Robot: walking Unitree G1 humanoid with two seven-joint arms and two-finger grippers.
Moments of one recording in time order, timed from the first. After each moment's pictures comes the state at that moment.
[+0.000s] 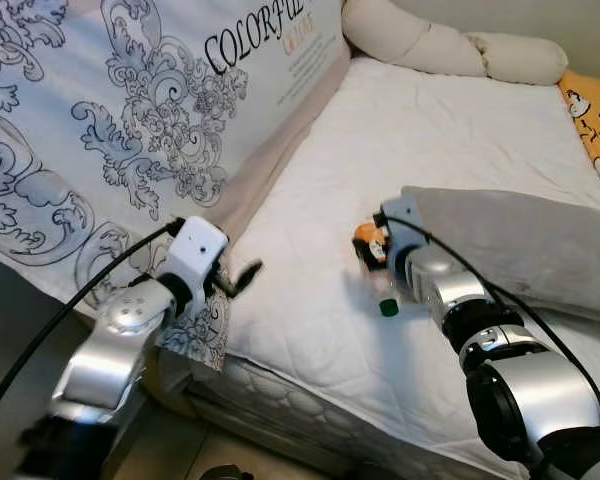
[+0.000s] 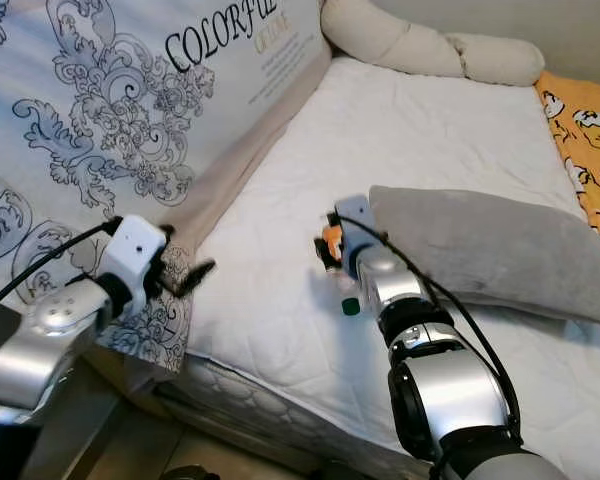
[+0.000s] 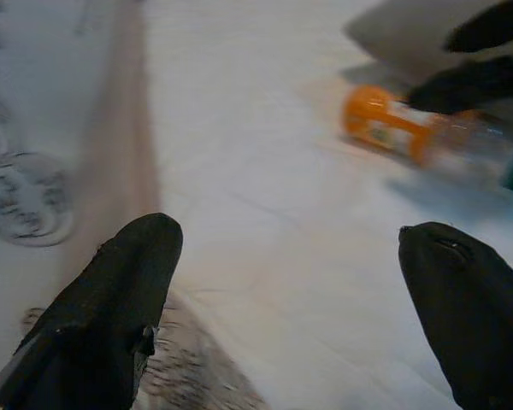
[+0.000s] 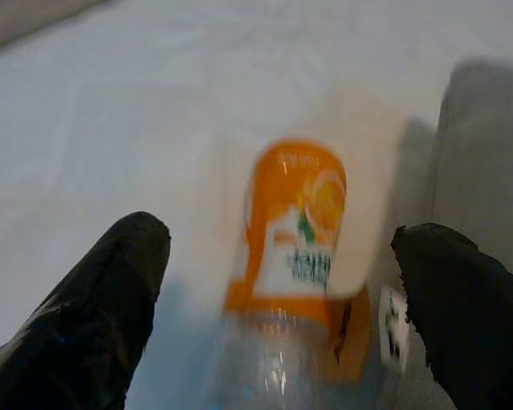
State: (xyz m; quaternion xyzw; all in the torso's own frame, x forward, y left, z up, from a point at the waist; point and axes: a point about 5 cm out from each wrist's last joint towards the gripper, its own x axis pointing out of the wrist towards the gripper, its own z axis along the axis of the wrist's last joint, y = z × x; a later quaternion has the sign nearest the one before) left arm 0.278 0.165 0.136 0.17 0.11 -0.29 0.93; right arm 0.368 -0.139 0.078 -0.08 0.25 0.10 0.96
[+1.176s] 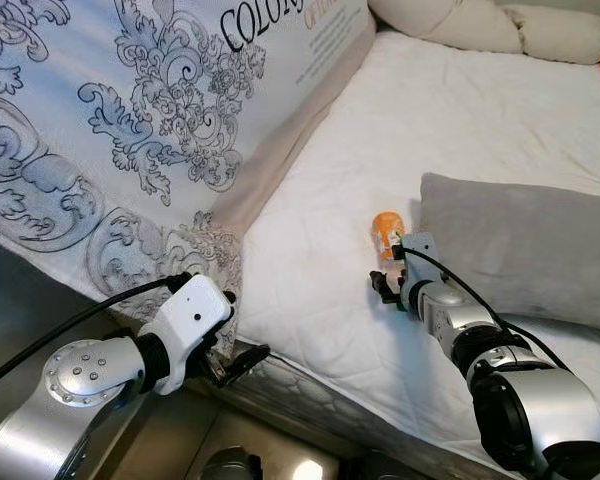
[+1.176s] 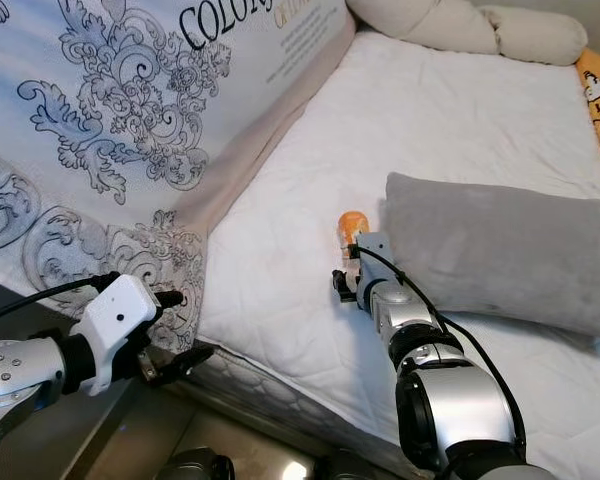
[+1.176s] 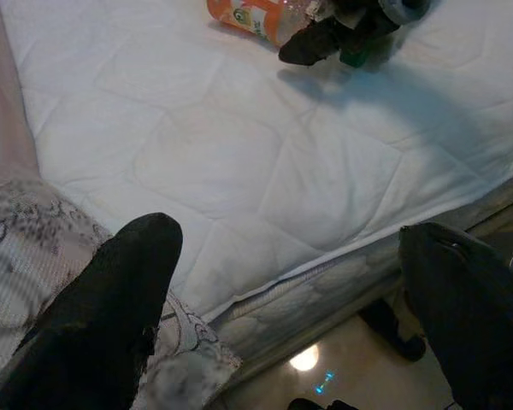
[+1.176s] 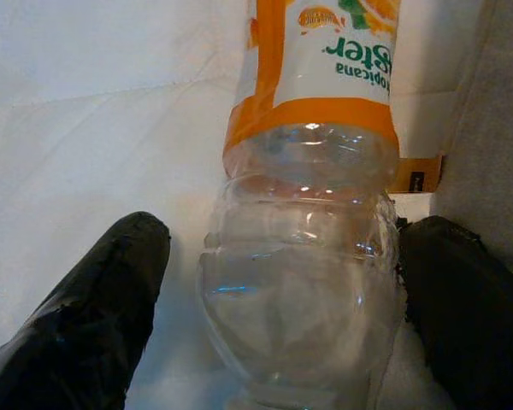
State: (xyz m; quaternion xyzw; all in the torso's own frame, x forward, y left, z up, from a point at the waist) left arm 0.202 0.162 0.152 0.19 0.20 -0.39 0.88; right arm 0.343 -0.160 0.041 -0.03 0.30 0.05 0.95
